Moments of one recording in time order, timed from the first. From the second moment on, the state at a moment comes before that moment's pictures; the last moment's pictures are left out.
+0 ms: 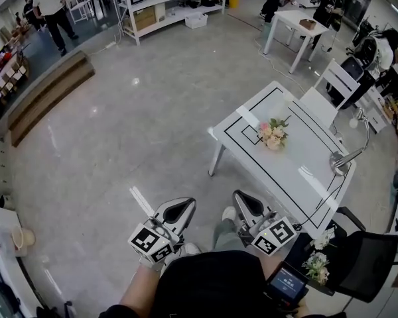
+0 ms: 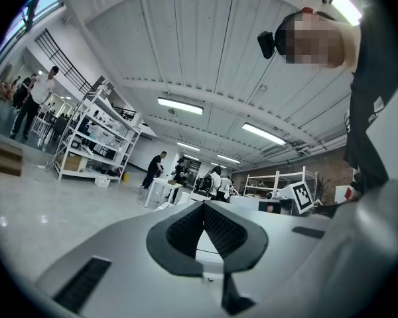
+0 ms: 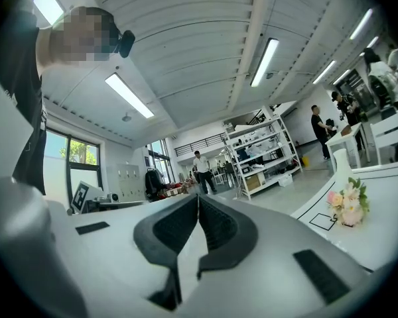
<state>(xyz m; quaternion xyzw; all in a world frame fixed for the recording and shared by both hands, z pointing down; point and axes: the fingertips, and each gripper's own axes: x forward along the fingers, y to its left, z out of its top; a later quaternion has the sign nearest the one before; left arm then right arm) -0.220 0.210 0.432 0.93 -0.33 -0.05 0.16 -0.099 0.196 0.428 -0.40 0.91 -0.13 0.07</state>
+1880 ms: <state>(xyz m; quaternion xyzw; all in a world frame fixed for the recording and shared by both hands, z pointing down) -0.049 -0.036 0.446 0.91 -0.37 0.00 0.17 0.089 -0.052 0.482 -0.41 0.89 -0.18 0.03</state>
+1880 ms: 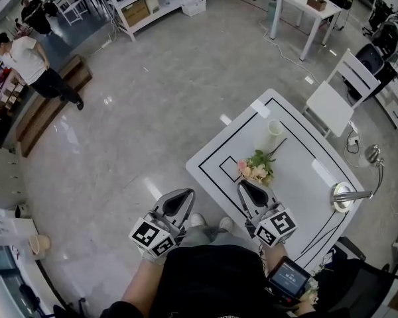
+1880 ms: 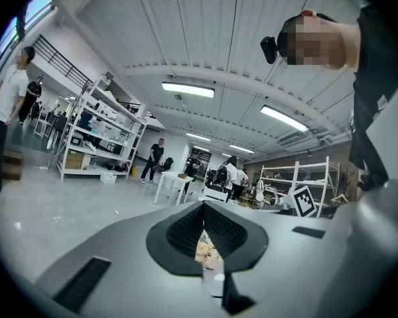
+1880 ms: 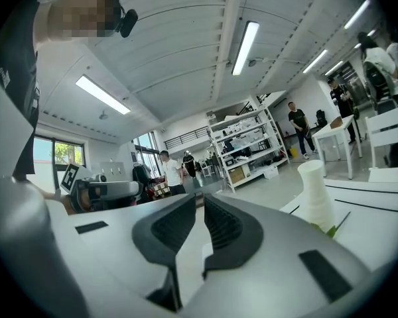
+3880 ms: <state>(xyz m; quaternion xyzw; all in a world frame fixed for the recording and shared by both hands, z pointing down) -0.102 -0.050 0.474 0.88 -0.43 0.04 0.20 0.146 -0.107 0.725 -0.47 0.73 -0.13 -0.48</state>
